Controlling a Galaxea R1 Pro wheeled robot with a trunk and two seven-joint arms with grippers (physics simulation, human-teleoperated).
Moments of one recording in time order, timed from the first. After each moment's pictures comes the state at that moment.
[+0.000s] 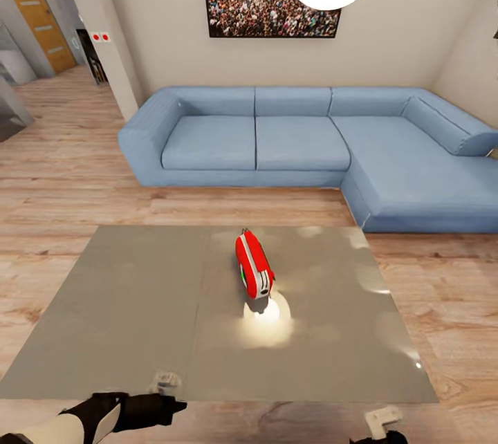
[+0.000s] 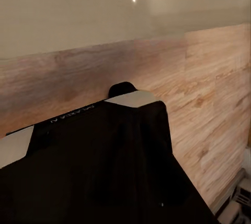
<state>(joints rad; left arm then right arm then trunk) -0.65 0.15 -0.51 -0.01 0.49 0.12 -0.86 -0.21 -0.39 0.79 -0.92 -0.69 0.27 -0.39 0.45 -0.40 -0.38</state>
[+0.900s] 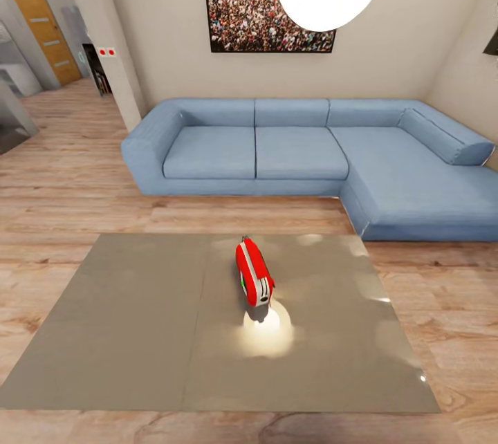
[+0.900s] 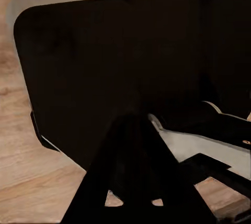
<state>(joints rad) -0.27 0.10 -0.51 -0.01 0.47 -0.04 -0.44 -0.21 -0.06 0.84 -0.01 -0.70 -0.06 0.02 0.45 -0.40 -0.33</state>
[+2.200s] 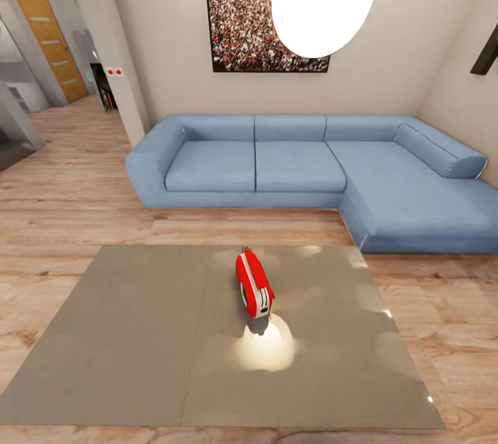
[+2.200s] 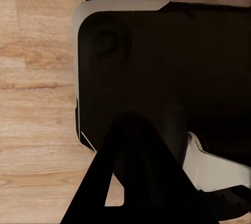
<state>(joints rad) -0.22 0.07 -0.51 -0.02 0.57 -0.05 -0.18 -0.19 -0.04 0.84 0.00 -0.73 -0.08 0.02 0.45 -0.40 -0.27</state>
